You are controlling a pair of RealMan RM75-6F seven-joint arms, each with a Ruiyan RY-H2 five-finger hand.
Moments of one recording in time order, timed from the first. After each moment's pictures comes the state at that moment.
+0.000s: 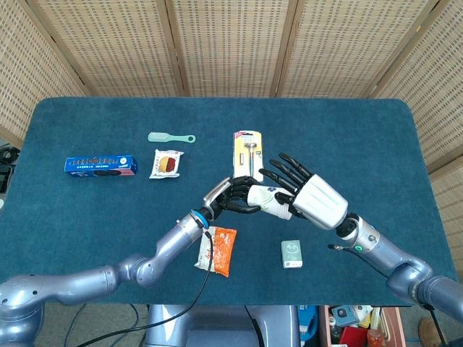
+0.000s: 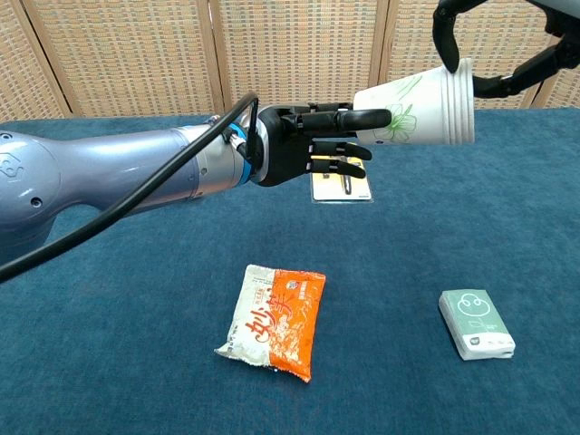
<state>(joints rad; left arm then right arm) -0.94 -1.82 -0.52 -1.34 1.04 0.54 -0.89 0.73 -1.36 0.09 -1.15 -1.91 1.54 0.21</state>
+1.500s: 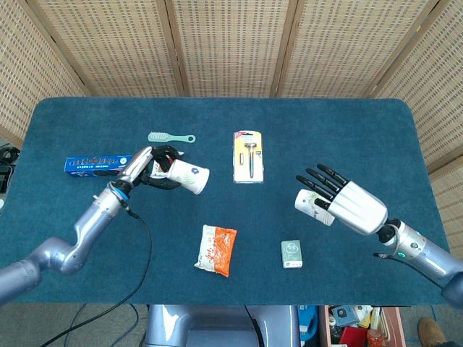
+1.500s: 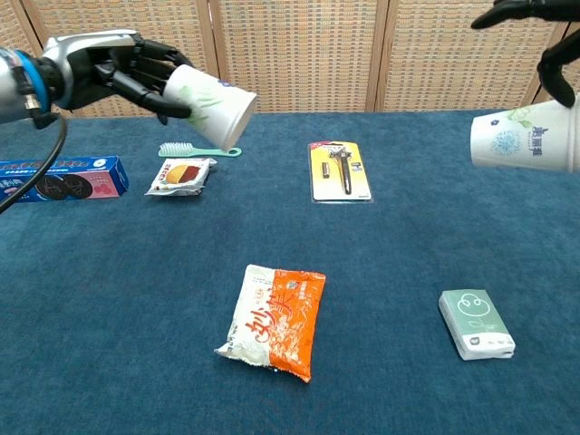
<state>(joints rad) -0.74 -1.39 -0.38 -1.34 1.40 0.70 -0.65 0.67 -1.17 -0.04 -1.09 -1.97 1.50 0.12</state>
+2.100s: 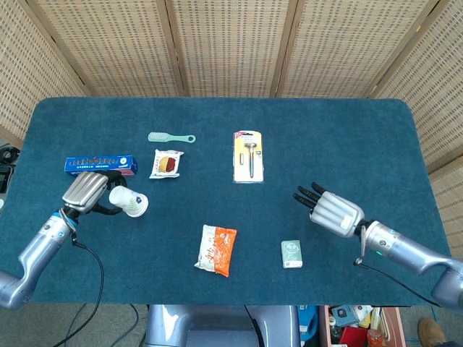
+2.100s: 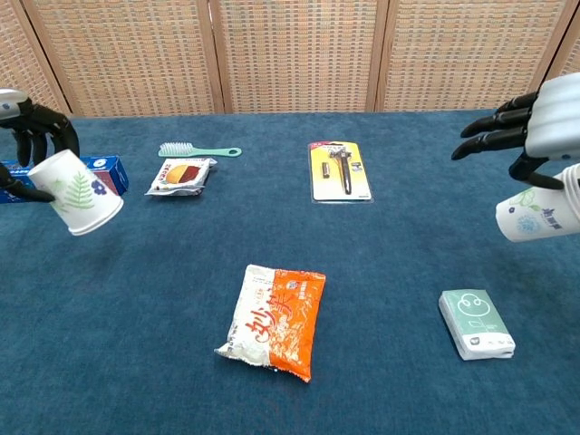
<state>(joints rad) -0.56 -1.28 -0.15 -1.32 1.49 0.92 -0.19 0.82 -1.02 -0.07 -1.45 -1.90 0.88 -0.28</state>
